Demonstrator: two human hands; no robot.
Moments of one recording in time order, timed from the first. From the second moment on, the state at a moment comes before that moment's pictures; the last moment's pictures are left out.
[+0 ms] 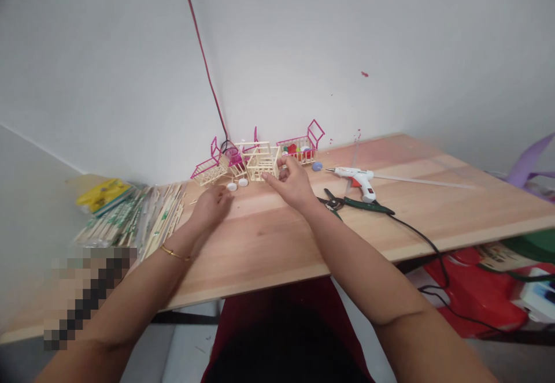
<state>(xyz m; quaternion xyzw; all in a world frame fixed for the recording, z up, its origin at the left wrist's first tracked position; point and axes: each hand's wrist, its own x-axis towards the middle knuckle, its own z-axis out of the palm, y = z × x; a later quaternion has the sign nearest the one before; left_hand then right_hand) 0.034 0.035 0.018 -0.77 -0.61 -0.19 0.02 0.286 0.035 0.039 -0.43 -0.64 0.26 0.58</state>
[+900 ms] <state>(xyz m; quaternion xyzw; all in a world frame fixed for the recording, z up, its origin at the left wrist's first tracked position) -0.006 0.032 0.025 -0.75 -0.65 -0.05 0.13 0.284 0.031 0.042 -0.43 -0.65 0.30 0.55</state>
